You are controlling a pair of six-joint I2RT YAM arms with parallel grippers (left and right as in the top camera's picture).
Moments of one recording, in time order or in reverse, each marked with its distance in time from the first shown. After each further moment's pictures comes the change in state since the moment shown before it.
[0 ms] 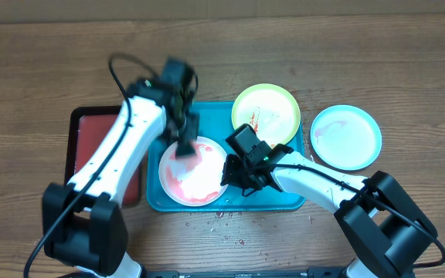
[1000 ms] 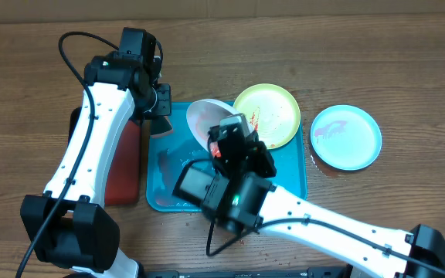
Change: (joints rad) left arm 0.145 -0.004 0.106 -0.050 -0.030 0.005; right arm 0.427 -0.163 0.447 -0.768 1.385 -0.195
